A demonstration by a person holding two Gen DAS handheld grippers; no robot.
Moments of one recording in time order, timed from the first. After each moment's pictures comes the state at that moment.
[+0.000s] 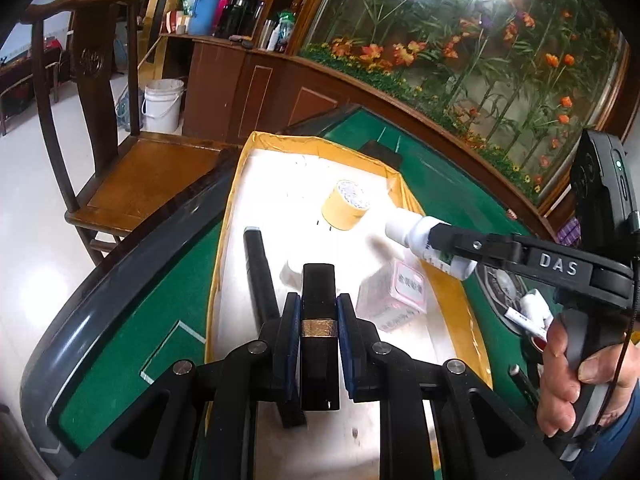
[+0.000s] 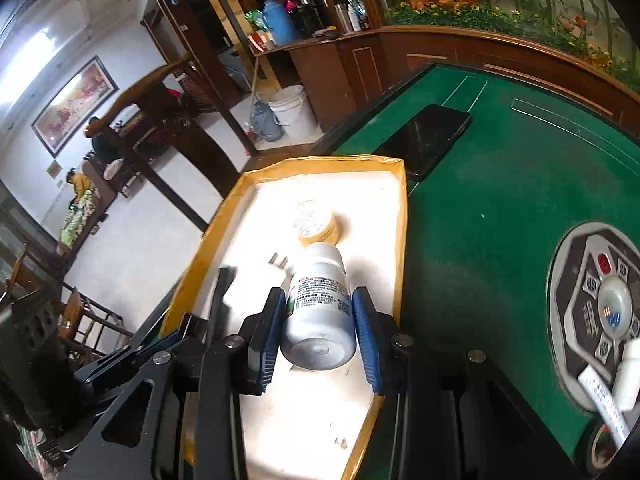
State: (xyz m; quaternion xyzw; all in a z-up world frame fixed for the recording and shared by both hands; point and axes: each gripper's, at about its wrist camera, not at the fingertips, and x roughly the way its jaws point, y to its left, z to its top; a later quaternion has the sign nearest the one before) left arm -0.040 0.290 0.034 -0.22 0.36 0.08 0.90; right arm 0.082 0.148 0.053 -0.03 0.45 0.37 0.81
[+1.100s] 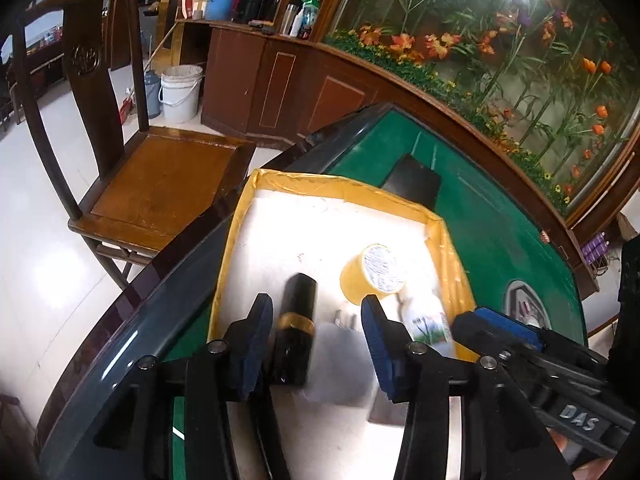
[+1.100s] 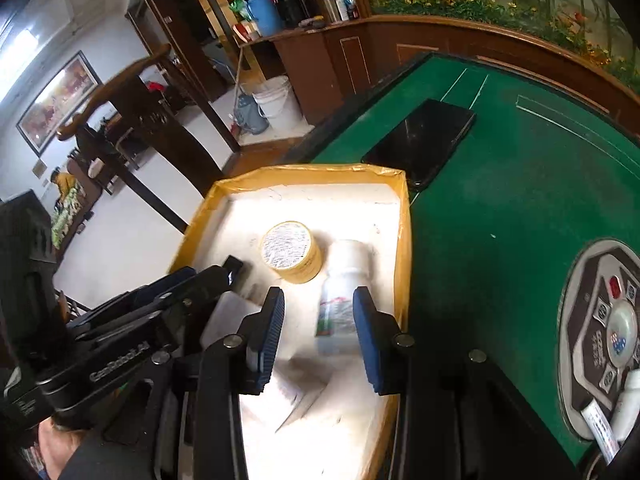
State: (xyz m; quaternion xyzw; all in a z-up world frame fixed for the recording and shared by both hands) left arm 0.032 0.318 0.042 -0.23 0.39 0.12 0.88; right arm 0.111 0.169 0.047 -0.03 0.46 0.35 0.82
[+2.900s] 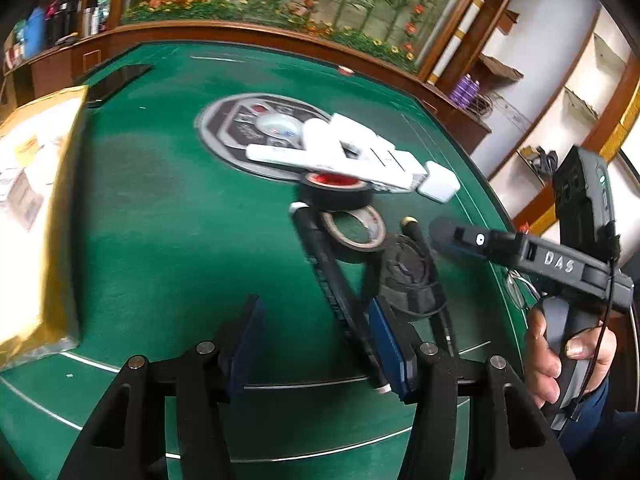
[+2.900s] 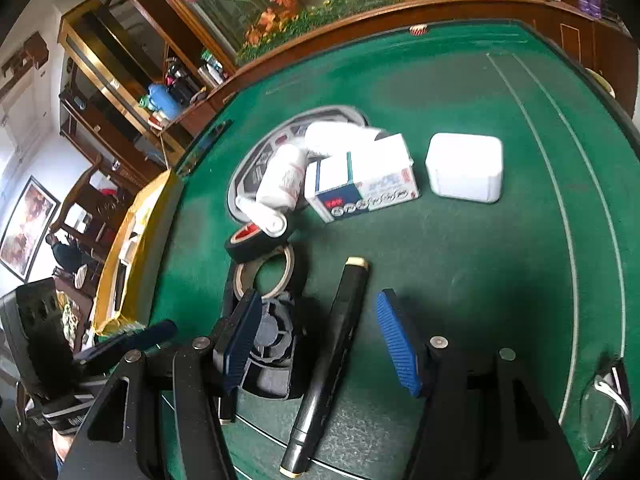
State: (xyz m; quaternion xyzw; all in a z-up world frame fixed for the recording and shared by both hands) left arm -0.031 0.012 0.019 -0.11 0.45 -0.15 0.87; right arm 0.043 -0.190 0.004 0.14 0.45 0.22 0.86
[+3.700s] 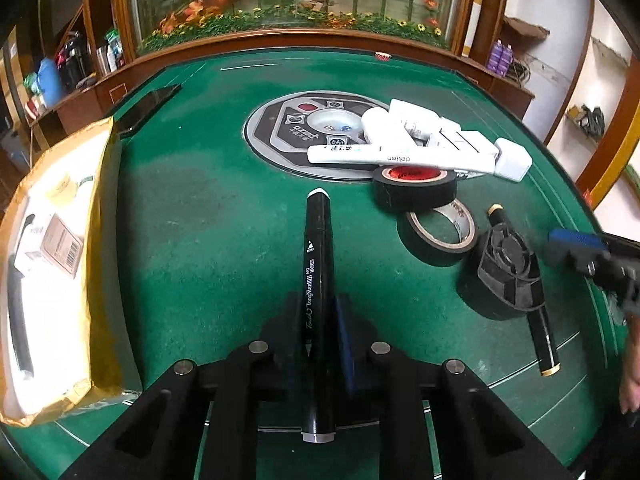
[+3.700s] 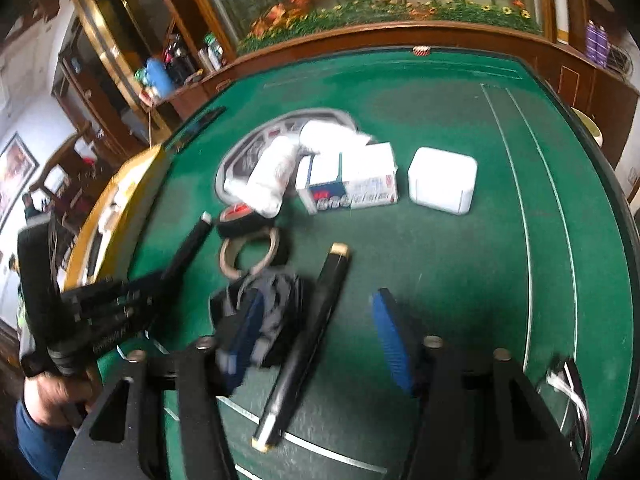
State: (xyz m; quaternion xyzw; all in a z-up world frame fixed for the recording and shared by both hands) left arm -0.011 0.026 0.003 0.01 0.45 -0.06 0.89; right arm 0.013 -0.192 0.012 0.04 0.44 0.21 0.87
